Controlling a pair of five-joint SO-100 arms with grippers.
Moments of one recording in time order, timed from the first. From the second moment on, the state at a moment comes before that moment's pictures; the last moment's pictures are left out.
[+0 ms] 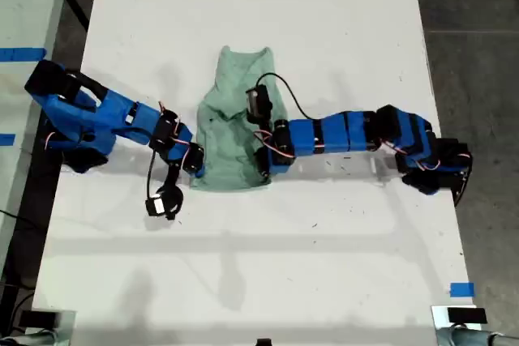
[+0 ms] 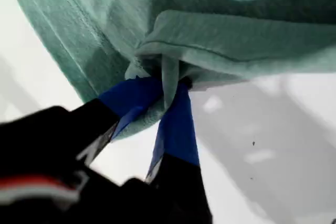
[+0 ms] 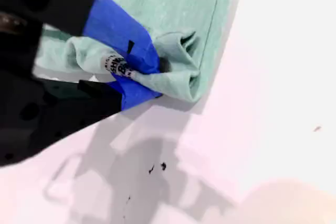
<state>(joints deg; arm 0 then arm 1) -1.0 85.5 119.5 50.6 -2.7 1.1 41.0 42.4 77.6 -23.0</state>
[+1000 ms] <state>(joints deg) 1.3 84.3 90.3 61.6 0.3 0.1 56.1 42.5 84.5 -29.1</state>
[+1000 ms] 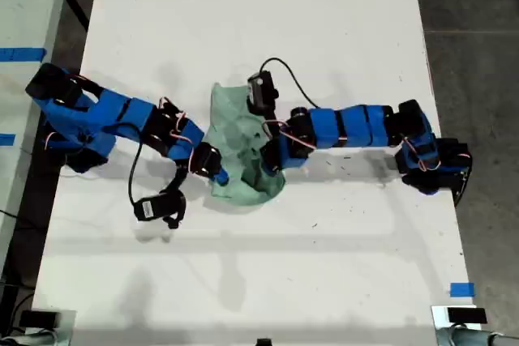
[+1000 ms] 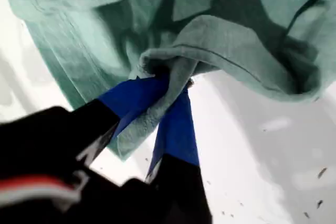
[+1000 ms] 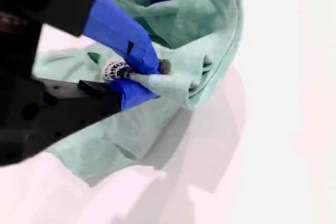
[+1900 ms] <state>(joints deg) -42.5 96.5 90.8 74.3 25.9 27.6 59.4 42.5 76.0 -48.3</state>
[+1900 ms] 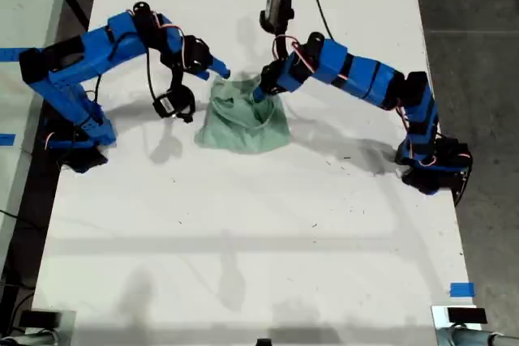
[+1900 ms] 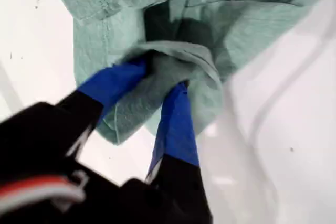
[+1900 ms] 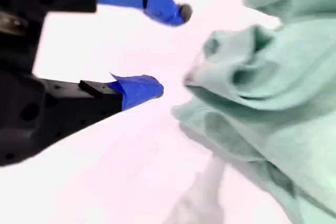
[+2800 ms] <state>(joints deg) -33.3 180.4 145.5 62.8 15.6 30.6 157.1 123.6 86.9 -39.8</state>
